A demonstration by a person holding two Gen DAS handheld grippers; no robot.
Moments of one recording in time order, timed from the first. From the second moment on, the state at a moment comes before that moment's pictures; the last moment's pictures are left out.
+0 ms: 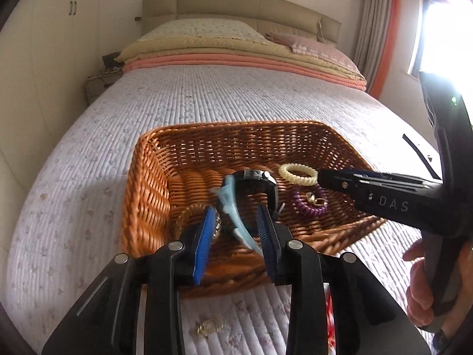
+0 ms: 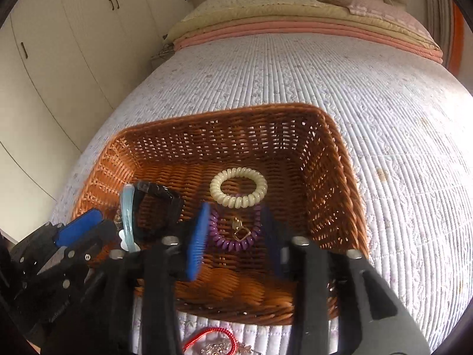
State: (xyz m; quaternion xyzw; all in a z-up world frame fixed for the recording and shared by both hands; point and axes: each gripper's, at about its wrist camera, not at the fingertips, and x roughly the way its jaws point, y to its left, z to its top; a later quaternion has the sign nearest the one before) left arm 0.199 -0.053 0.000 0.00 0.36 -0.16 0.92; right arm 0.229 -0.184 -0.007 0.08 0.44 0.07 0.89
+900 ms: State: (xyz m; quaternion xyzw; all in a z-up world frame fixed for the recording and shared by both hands) left arm 0.046 -0.020 0.071 -0.04 0.26 -0.21 0.94; right arm 0.058 -0.191 0.073 0.05 0.30 0.13 0.95
